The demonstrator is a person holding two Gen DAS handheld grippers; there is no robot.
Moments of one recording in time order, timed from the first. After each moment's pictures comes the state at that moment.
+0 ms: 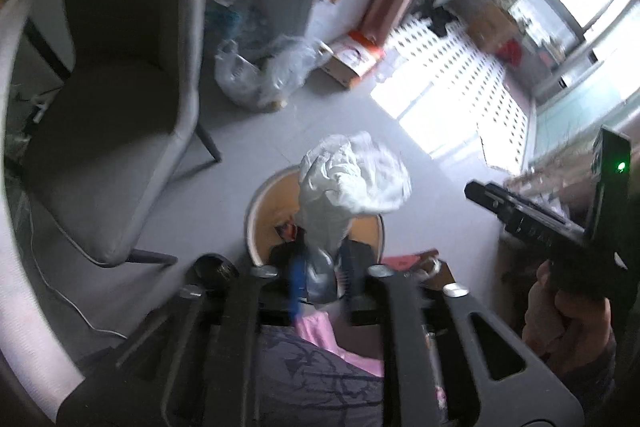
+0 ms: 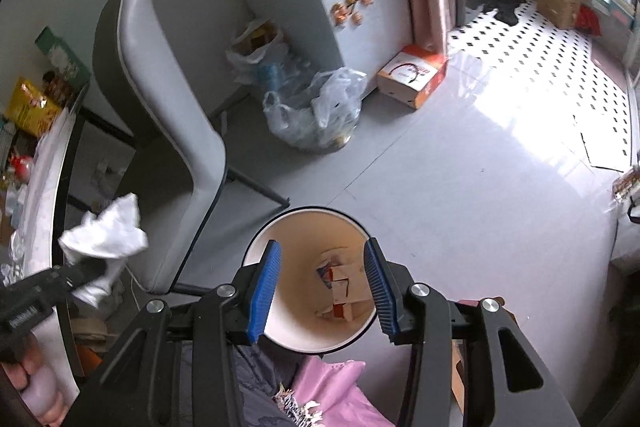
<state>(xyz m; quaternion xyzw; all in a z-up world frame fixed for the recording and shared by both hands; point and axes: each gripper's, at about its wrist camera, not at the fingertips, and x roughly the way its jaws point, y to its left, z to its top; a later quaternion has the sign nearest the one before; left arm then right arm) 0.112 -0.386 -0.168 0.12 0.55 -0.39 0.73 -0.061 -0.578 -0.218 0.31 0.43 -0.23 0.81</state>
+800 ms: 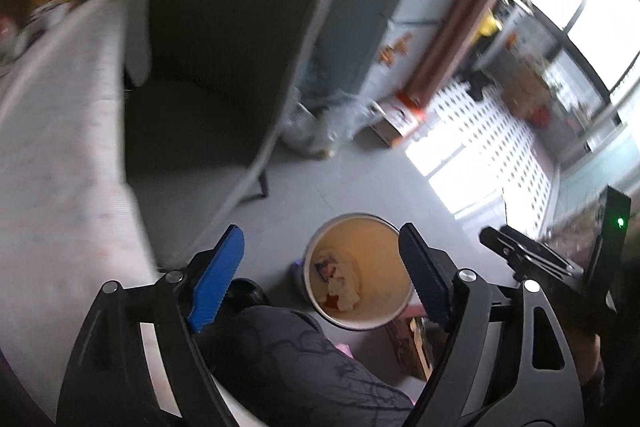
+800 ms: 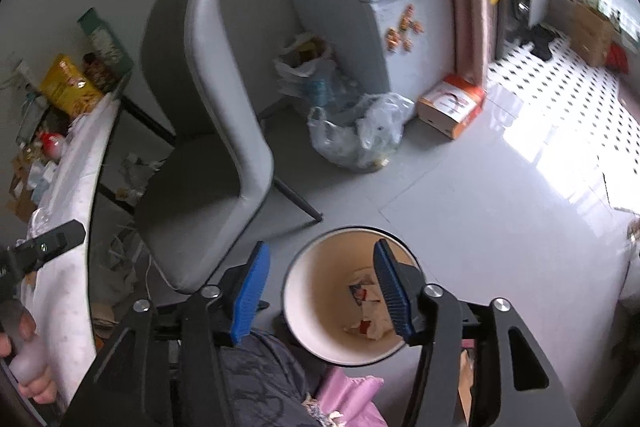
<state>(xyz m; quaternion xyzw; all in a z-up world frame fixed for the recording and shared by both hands) 0.147 -0.287 -0.097 0.05 0.49 -0.30 0.82 -0.019 -0.520 -0.172 0.26 0.41 -0.16 0.86</state>
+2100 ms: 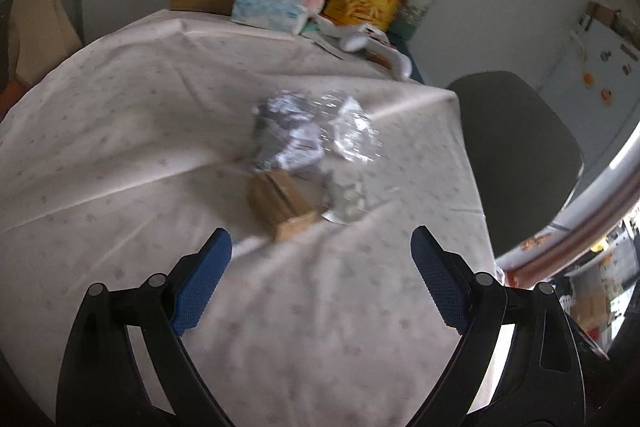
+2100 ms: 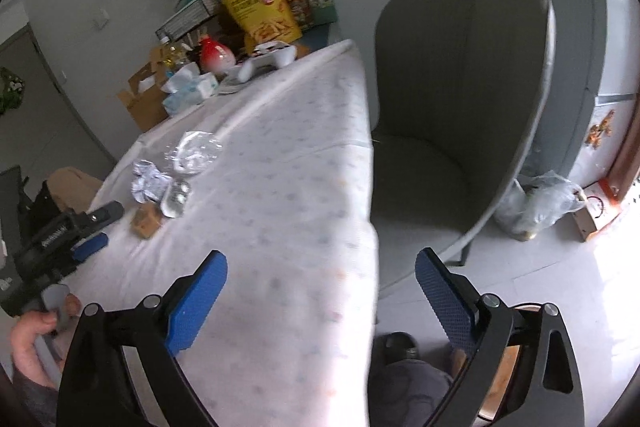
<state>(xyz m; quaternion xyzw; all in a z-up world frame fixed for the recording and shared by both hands) 0.173 0.051 -0.069 -0.17 0.39 0.01 0.90 0.127 -0.253 -0.076 0.15 0.39 0.09 0.90</state>
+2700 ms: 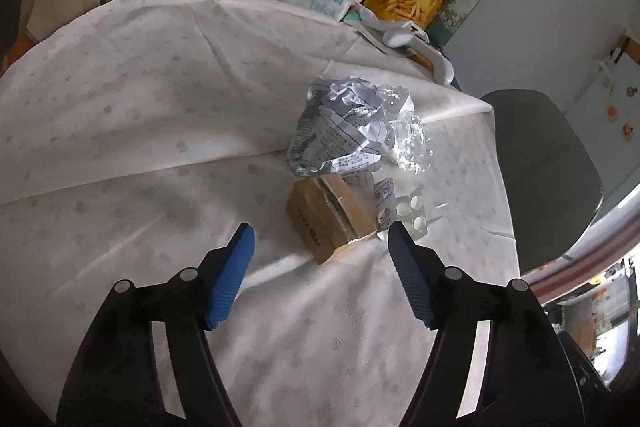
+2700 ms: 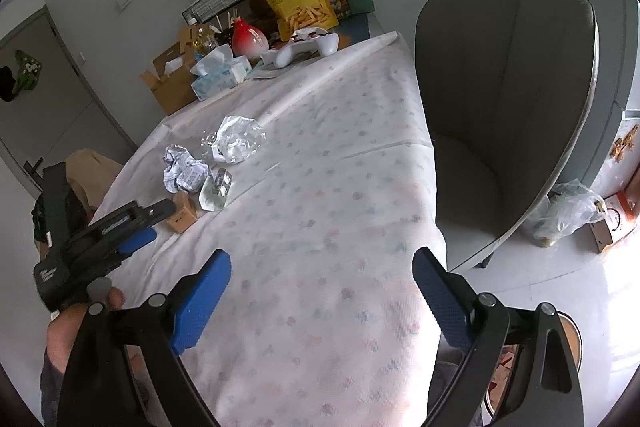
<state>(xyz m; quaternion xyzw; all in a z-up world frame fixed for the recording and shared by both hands) 0.201 0.075 -0.106 -0.22 0.41 0.04 0.89 0.137 -0.210 -0.070 0.13 0.41 0.12 0.90</state>
